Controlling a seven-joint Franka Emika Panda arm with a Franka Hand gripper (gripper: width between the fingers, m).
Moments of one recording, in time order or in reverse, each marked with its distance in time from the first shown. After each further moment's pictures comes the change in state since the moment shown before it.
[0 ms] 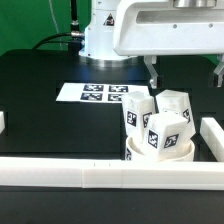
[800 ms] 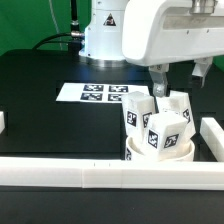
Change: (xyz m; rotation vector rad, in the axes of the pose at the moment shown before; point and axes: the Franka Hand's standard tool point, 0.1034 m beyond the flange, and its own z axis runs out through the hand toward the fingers) arm -0.002 0.010 0.004 -0.042 -0.040 -0.667
